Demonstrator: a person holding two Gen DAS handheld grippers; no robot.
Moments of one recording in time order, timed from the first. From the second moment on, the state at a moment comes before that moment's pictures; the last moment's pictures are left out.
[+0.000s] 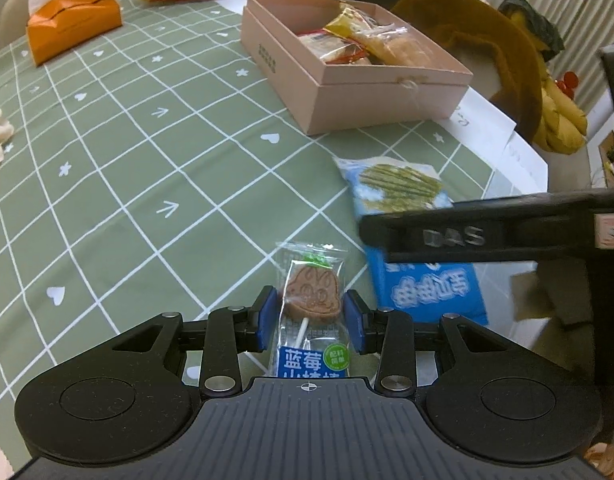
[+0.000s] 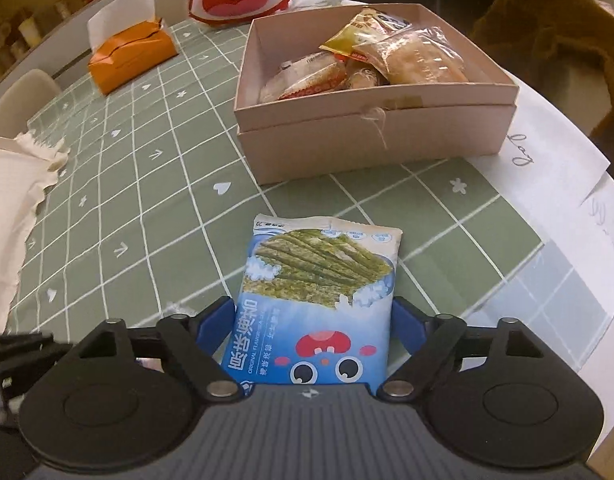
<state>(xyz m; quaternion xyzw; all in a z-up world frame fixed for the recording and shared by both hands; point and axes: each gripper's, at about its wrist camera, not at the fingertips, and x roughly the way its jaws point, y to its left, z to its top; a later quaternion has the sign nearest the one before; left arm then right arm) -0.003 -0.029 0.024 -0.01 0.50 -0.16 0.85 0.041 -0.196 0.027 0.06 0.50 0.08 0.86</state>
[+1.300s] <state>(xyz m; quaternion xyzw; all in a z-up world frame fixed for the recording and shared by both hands) -0.008 -0.082 0.036 0.15 0.48 -0.27 0.82 -0.003 -0.273 0.030 0.09 0.47 0.02 0.88</state>
